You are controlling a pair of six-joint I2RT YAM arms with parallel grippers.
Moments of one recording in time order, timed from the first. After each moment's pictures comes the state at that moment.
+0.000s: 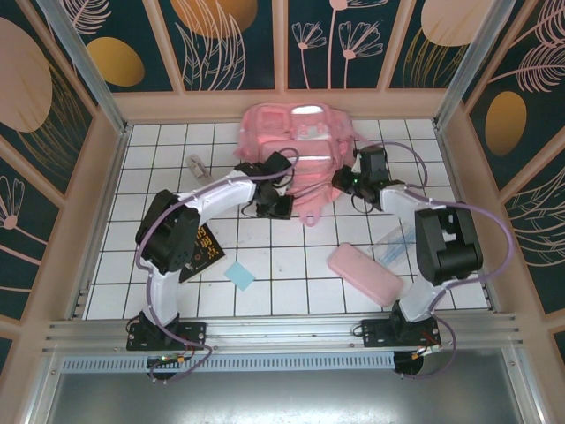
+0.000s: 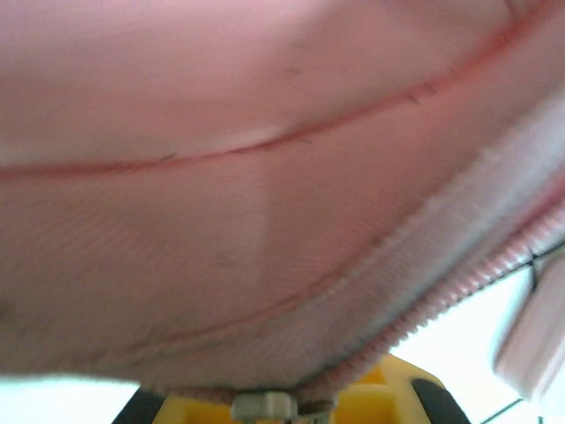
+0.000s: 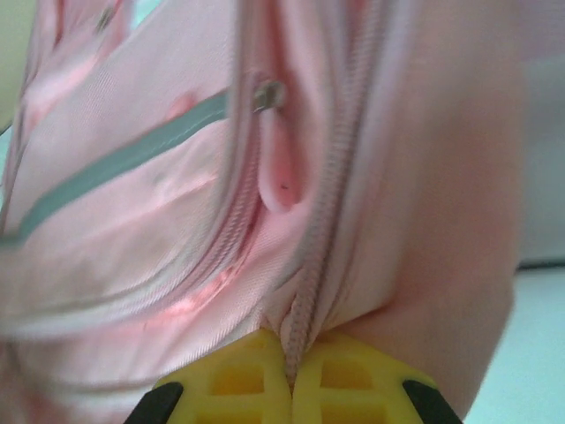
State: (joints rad) left arm -0.71 2.01 1.52 -0.75 0.26 -0.51; right arm 0.24 1.74 1.02 0.01 -0.30 0.60
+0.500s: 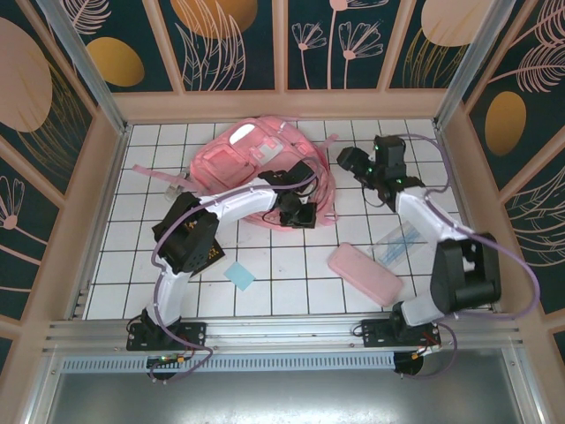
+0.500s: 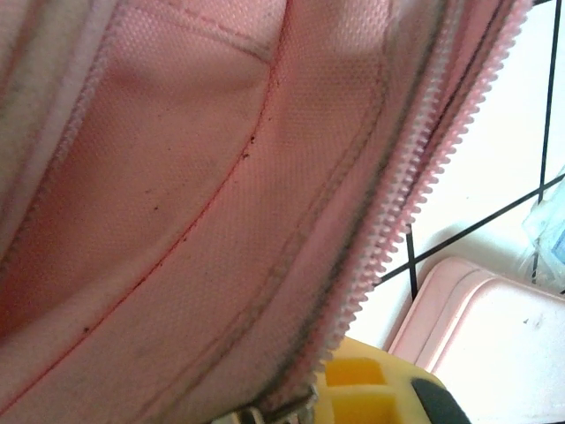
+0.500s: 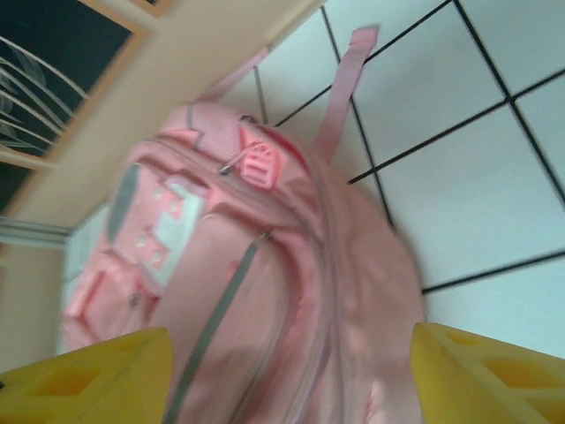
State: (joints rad) left arm -0.80 2.12 1.64 -0.72 0.33 -0.66; right arm 0.22 1.43 0.95 -0.09 -0.23 0.79
